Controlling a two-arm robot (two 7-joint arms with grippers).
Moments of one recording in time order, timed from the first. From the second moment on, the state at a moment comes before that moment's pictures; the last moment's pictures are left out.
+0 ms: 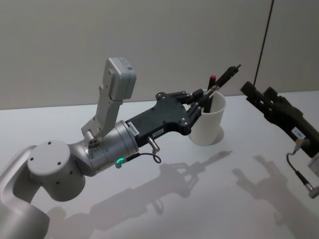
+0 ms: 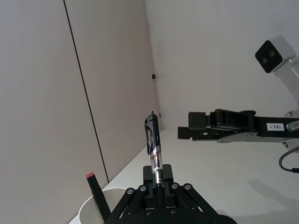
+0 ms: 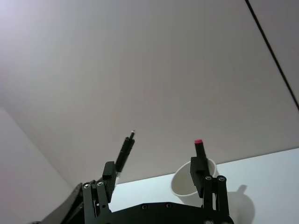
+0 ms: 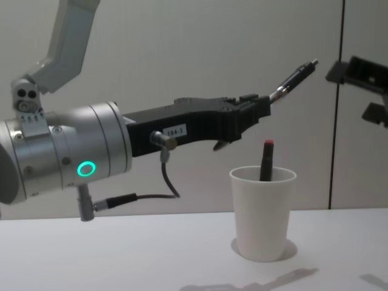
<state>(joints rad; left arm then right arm) -0.34 0.36 0.43 -1.59 -0.46 0.02 -0.60 -0.05 0.34 -0.16 -1.91 0.93 0.18 0.18</state>
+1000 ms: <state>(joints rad) -0.34 0.36 0.43 -1.59 -0.46 0.02 -0.60 0.03 0.28 -0.19 -1.90 1.08 0.28 0.12</state>
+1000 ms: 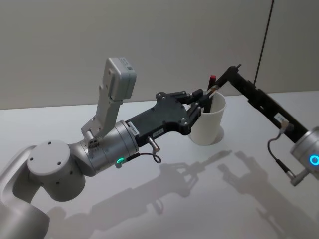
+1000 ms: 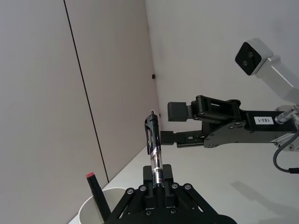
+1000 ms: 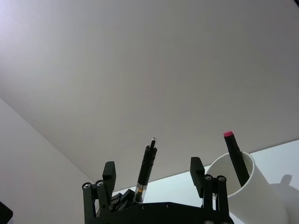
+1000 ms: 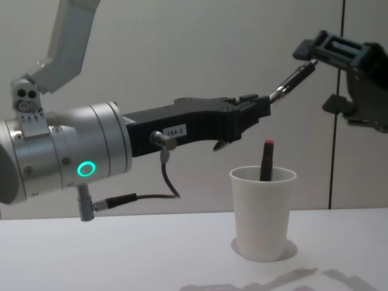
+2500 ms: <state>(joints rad) -0.34 0.36 0.43 -1.59 -0.46 0.02 -0.60 0.09 0.20 -0.28 -1.88 1.05 0.28 -0.04</state>
